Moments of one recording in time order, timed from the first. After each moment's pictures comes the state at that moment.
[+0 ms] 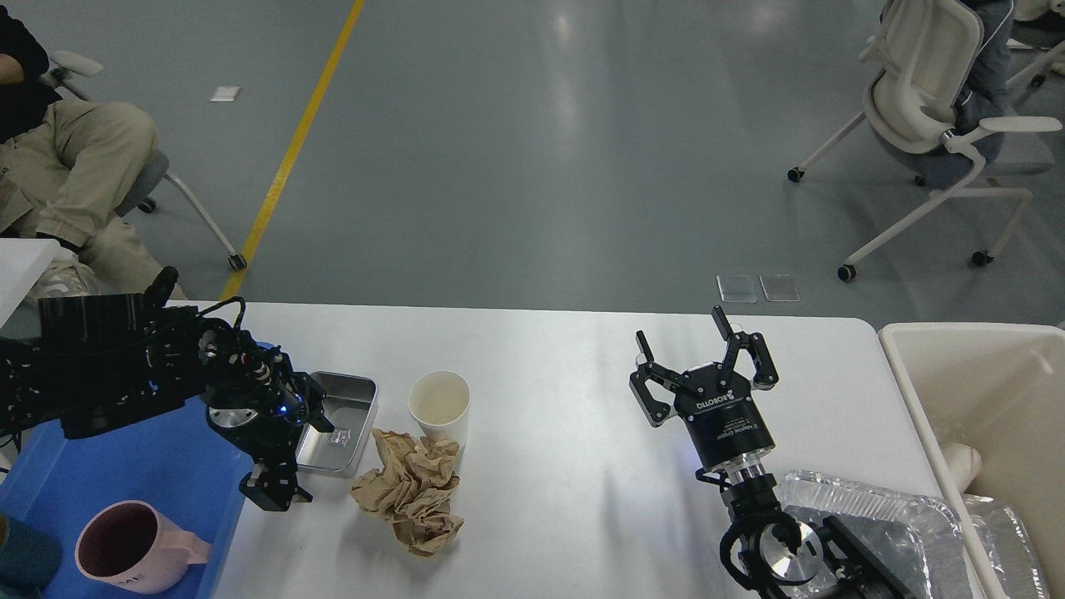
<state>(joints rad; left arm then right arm) -1.22 0.30 0.68 -0.77 2.22 0.08 -0.69 0.18 0.11 1.31 0.94 0.10 0.72 0.05</state>
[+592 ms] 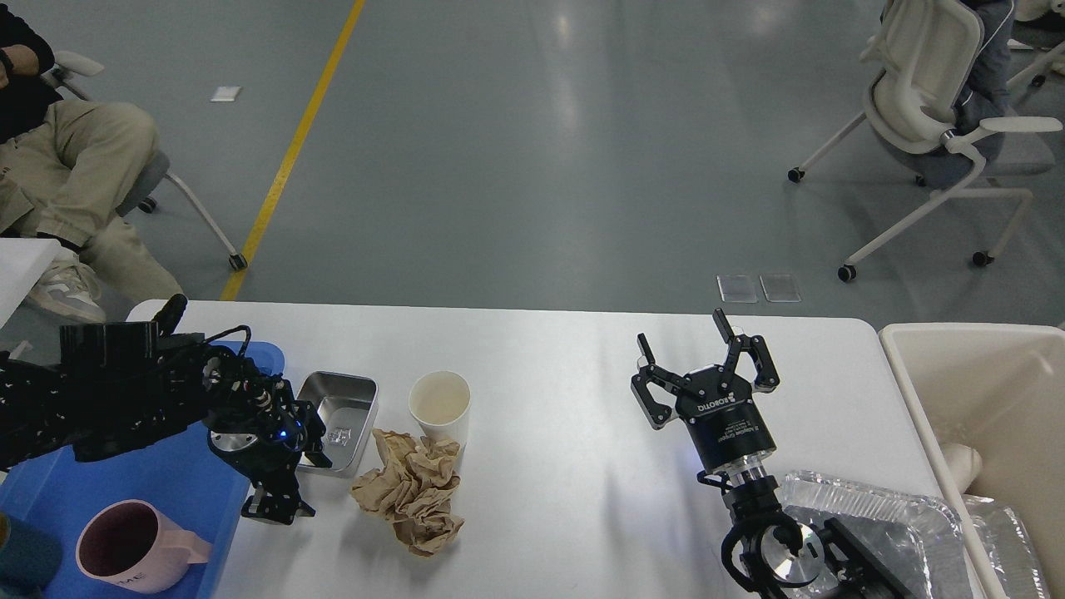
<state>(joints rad) -1.15 0.29 0.69 -0.70 2.21 0.13 -0.67 0.18 0.10 1.31 0.93 0.10 0.72 0.05</state>
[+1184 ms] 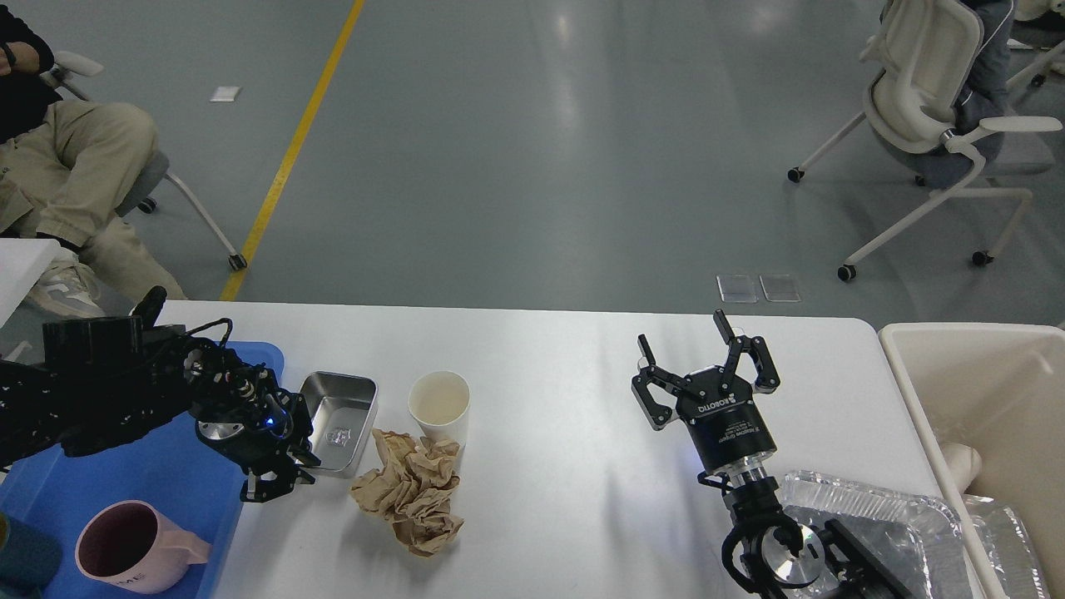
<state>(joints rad) -1.14 0.29 0.69 -0.63 2.21 0.19 -0.67 0.18 0.10 1.31 0.93 0.10 0.72 0.05</state>
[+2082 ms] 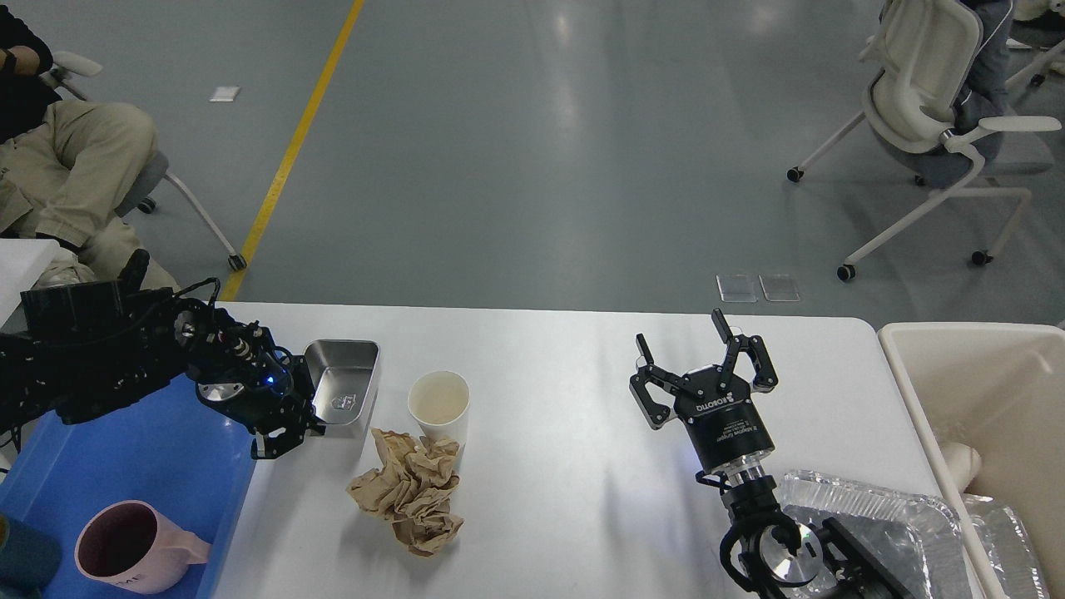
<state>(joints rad) -1.23 0.32 0.67 -0.63 2.15 0.20 -0.68 0.18 0.11 1.30 0.93 0.10 0.72 0.05</state>
